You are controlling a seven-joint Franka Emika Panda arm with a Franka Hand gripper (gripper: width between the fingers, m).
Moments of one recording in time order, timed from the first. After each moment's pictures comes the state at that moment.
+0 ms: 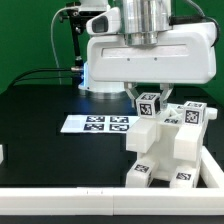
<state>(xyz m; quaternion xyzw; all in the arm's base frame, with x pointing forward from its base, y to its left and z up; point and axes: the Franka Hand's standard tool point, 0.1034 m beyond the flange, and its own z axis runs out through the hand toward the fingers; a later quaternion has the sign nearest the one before) 0.566 0.043 0.113 -0.95 0.32 -0.02 0.05</state>
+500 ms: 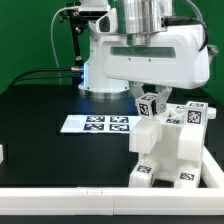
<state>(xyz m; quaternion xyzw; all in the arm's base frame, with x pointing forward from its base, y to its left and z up) 0.568 0.047 0.112 -0.85 0.53 0.00 0.05</state>
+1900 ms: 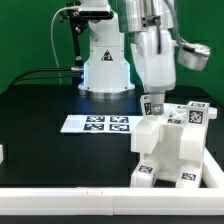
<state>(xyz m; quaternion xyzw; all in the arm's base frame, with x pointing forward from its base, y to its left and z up) 0.571 0.049 0.118 -0.77 0.63 0.00 0.07</state>
